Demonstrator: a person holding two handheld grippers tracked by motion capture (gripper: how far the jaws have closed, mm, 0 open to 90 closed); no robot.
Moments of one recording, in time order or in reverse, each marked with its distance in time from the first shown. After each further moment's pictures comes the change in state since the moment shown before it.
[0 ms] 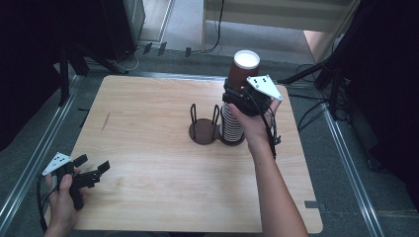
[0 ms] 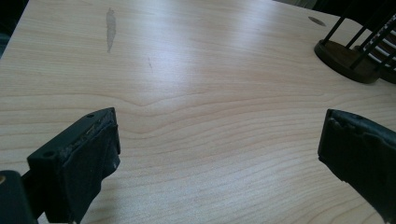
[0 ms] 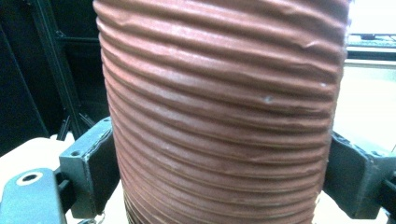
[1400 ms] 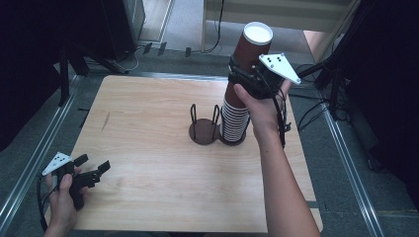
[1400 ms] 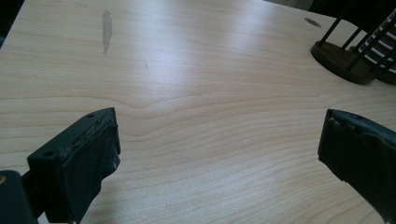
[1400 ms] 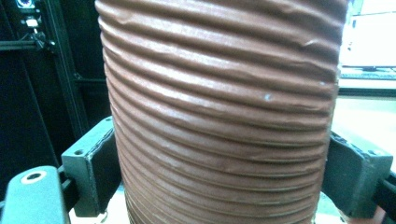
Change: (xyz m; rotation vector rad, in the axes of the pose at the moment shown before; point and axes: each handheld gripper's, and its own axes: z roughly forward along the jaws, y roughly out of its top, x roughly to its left) left arm 0.000 0.000 0.001 -0.007 -0.014 0.001; right arm -0.003 0.061 -0.015 -0.129 0.035 0.032
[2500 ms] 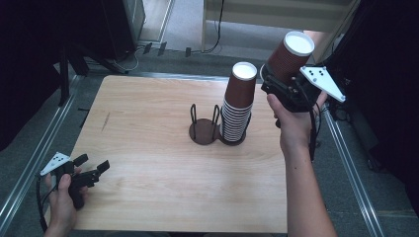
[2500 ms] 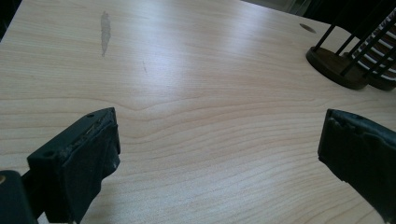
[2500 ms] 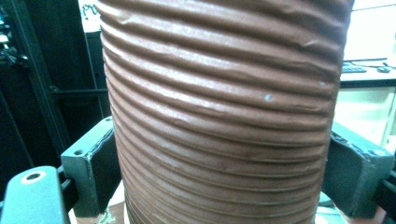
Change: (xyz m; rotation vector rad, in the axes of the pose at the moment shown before) left arm 0.003 0.000 -0.001 -0.015 -0.019 -0.020; right arm -0.053 0.006 -0.052 -0.014 -0.081 0.054
